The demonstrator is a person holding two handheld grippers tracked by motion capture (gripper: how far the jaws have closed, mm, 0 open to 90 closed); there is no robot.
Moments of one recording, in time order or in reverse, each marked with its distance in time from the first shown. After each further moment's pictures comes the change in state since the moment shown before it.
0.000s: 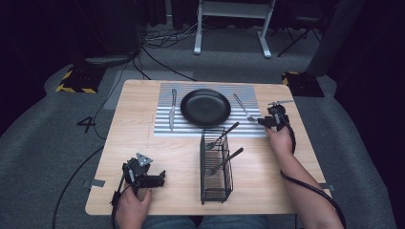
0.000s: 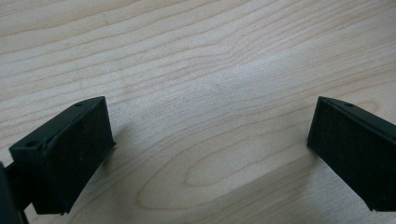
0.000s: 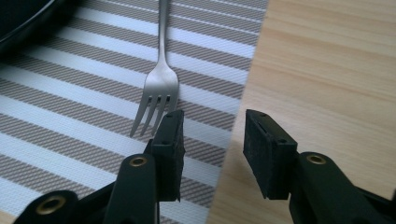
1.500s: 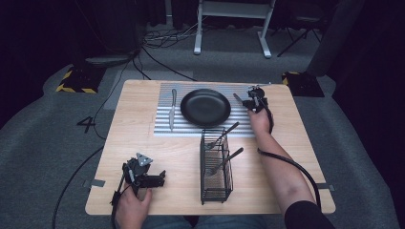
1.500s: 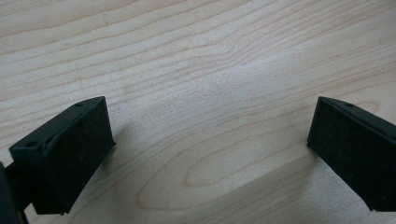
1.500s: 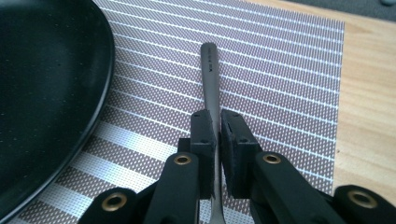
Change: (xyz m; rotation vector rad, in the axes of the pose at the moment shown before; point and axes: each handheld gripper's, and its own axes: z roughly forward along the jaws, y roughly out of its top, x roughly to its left) left arm 0.000 0.000 0.000 0.000 0.000 0.000; right arm 0.028 0.074 0.060 -0.067 0.005 -0.031
